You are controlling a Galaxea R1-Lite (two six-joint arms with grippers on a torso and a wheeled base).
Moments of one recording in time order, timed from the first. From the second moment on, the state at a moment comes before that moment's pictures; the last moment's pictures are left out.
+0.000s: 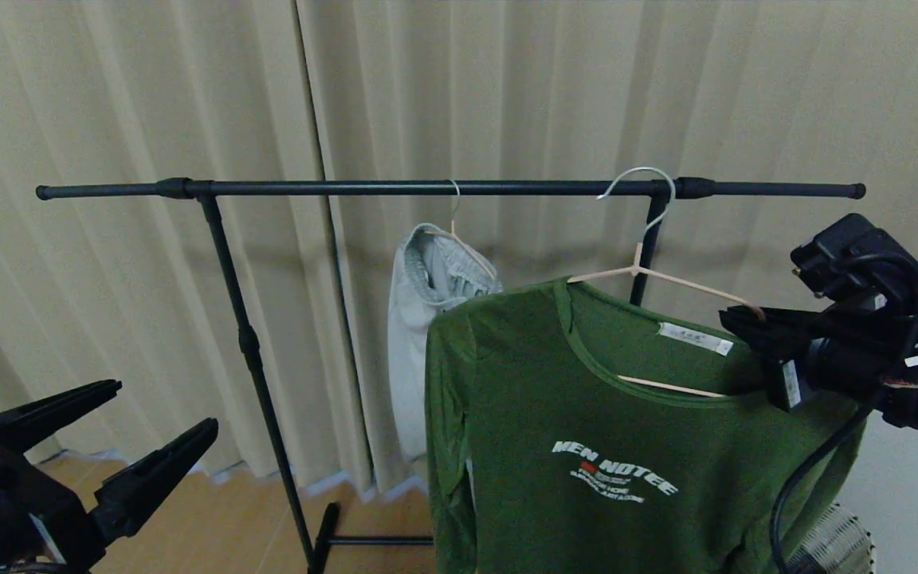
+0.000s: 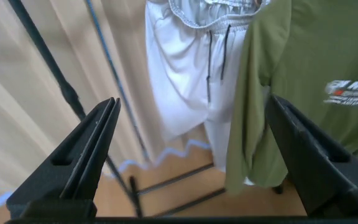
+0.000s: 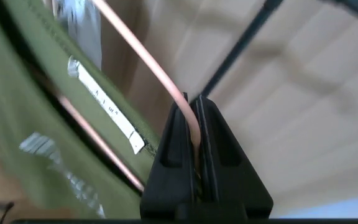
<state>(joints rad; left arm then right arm) -0.37 0.95 -0.29 -0.52 0.03 0.07 0.34 1.37 -0.66 -0.41 -0.10 -0.30</state>
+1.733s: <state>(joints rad) -0.32 0.82 -0.20 -0.52 0.03 0.10 -0.12 1.15 -0.57 -0.17 -0.12 -0.42</state>
